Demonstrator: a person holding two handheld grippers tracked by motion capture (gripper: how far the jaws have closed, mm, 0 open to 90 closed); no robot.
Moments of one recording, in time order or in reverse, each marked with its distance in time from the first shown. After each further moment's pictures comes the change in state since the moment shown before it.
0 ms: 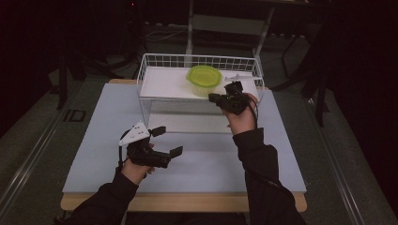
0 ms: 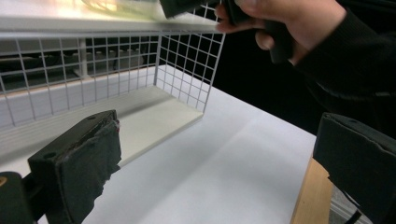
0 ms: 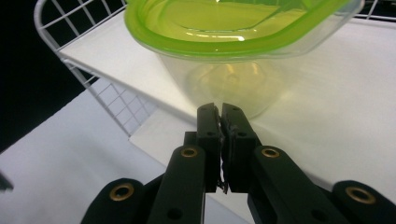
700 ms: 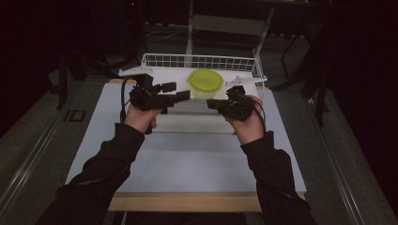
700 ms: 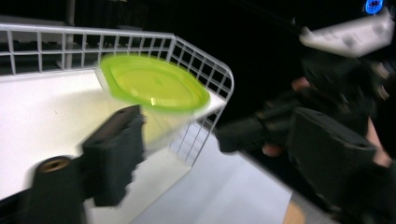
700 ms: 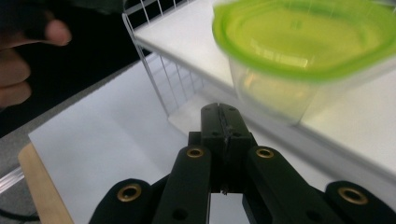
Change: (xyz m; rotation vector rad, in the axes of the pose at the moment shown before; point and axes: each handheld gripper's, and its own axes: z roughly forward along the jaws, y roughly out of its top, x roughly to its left) left arm 0.025 0.126 0.022 0.027 -0.041 -0.109; right arm 0.032 -0.002 -0.040 0.036 0.104 -0.110
